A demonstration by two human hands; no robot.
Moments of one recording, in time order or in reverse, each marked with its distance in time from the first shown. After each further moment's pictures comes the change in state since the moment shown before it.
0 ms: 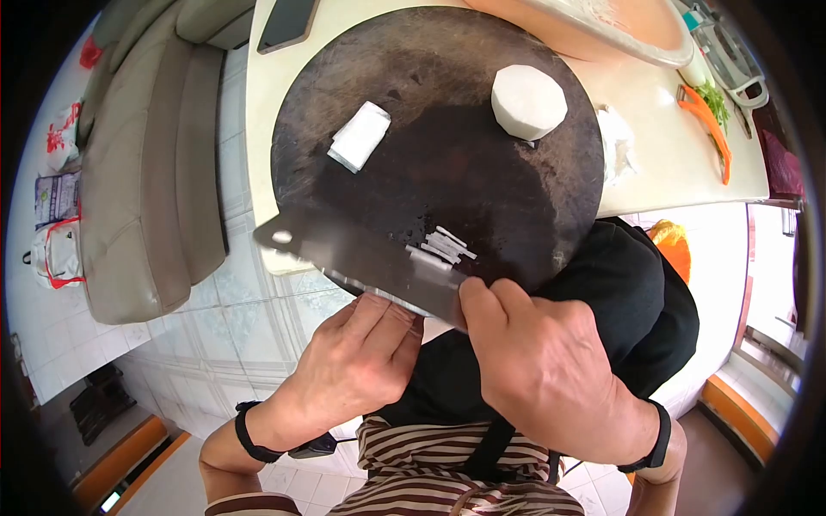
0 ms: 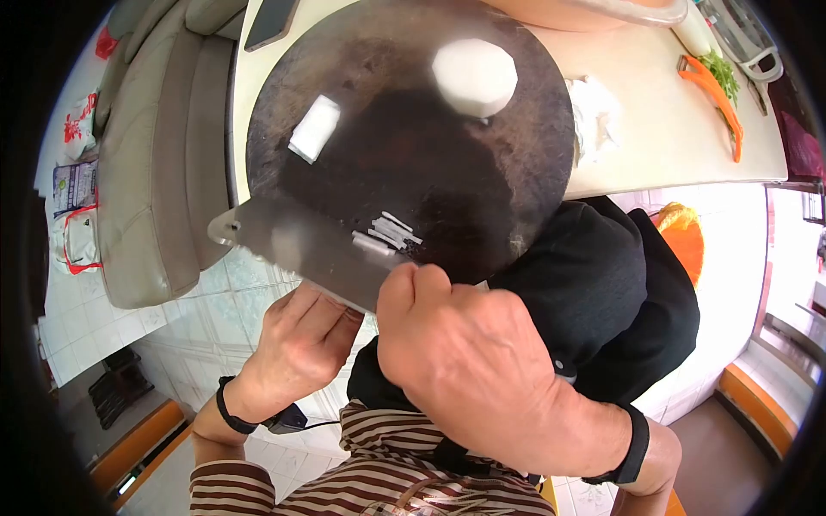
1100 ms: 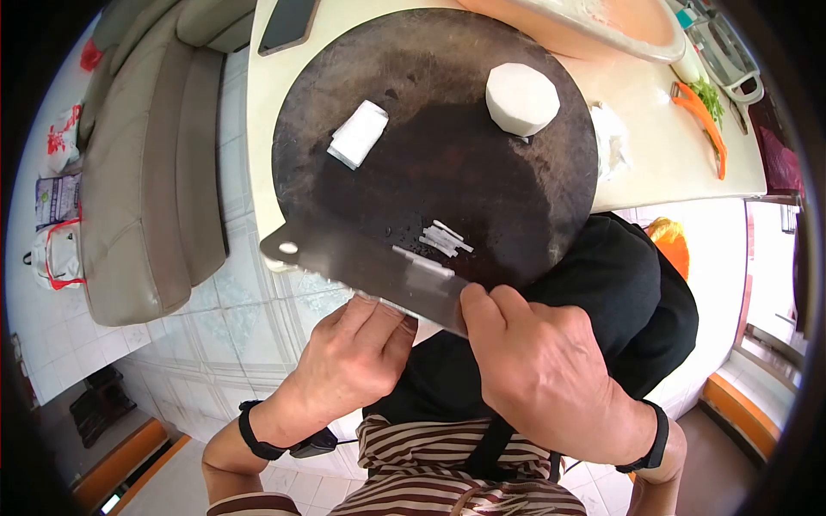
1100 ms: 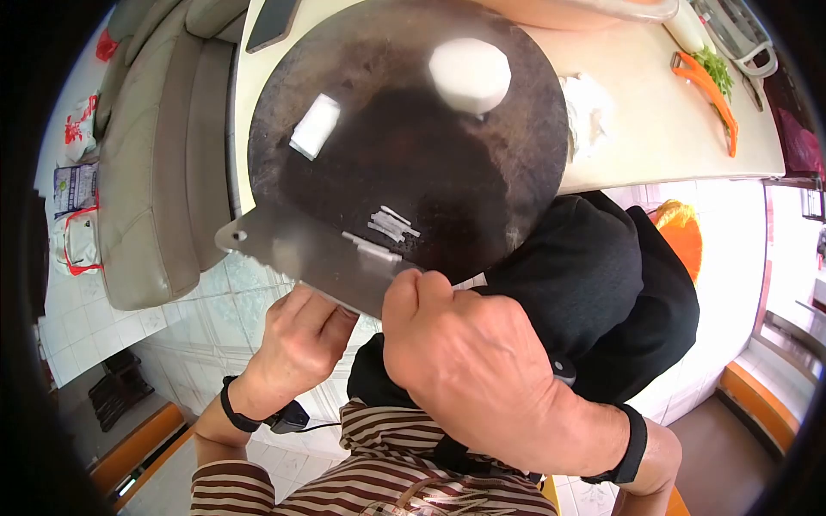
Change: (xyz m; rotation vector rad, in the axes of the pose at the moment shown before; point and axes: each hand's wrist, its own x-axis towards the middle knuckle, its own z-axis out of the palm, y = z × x) left_hand -0.009 0.006 0.007 -0.085 0.054 -0.111; right_hand -0.010 -0.003 0.002 -0.005 -0.015 -0.002
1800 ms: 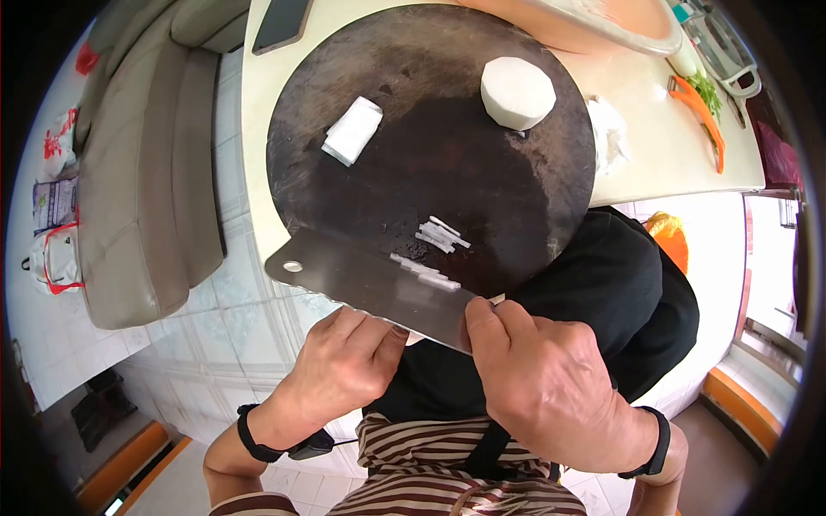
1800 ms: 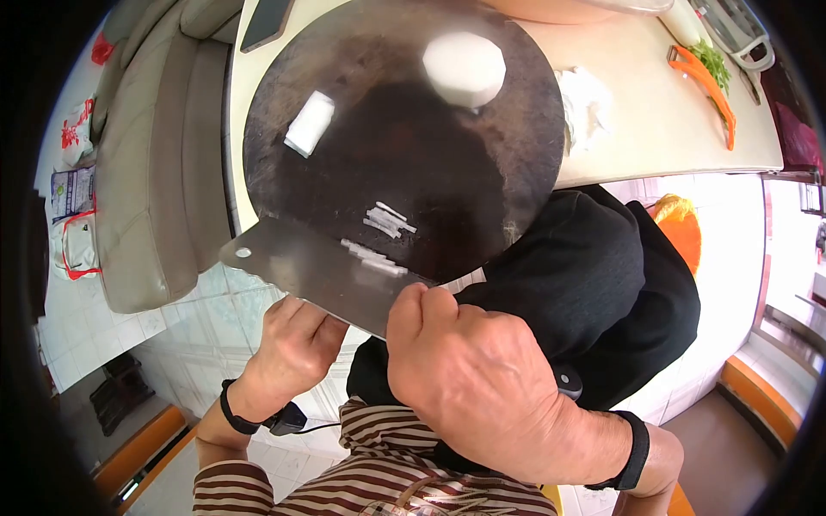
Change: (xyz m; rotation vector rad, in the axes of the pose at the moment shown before) left_hand -0.010 -0.002 0.000 -0.054 0.001 0.026; right_hand -0.011 -0.007 0.001 -0.022 -0.030 0.034
